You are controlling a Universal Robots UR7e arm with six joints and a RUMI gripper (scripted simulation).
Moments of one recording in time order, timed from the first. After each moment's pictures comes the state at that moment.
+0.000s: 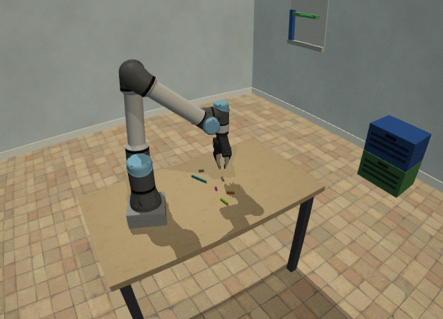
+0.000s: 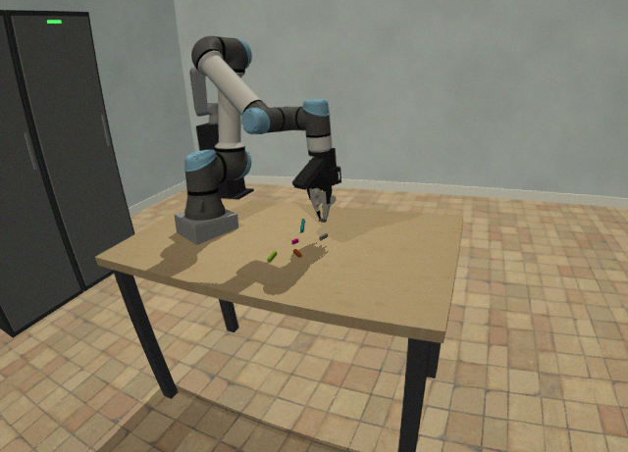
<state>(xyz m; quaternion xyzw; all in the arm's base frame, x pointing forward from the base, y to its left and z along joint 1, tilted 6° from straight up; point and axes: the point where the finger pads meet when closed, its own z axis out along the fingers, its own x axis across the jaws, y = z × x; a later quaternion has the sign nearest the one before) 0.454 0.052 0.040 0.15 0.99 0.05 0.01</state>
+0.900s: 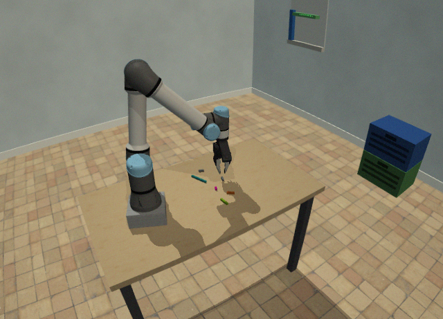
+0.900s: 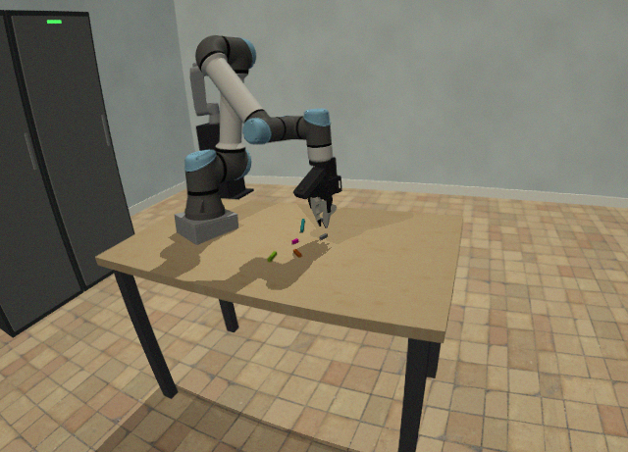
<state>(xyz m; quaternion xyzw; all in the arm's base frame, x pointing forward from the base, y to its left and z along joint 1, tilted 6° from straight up) 0.455 0.054 0.011 0.15 0.99 0.05 0.01</state>
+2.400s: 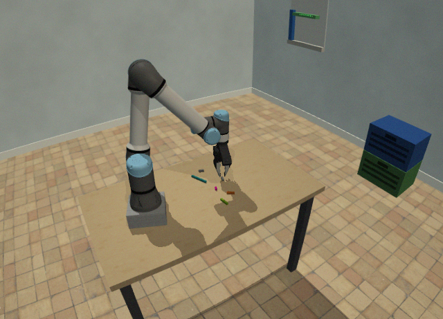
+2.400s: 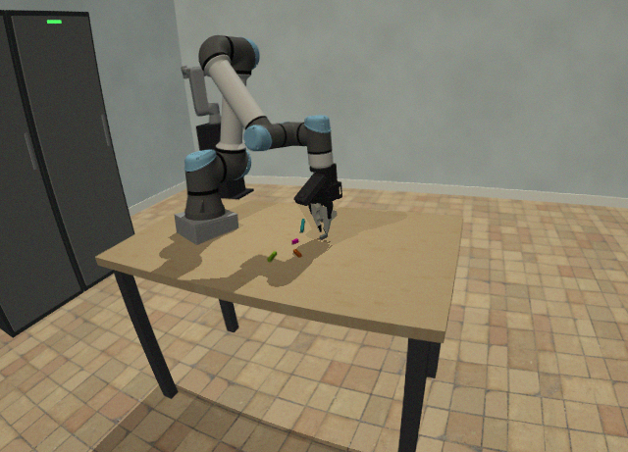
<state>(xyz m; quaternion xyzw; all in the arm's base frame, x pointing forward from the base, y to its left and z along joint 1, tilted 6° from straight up) 0.455 0.056 -0.009 0.15 0.99 0.05 0.01</state>
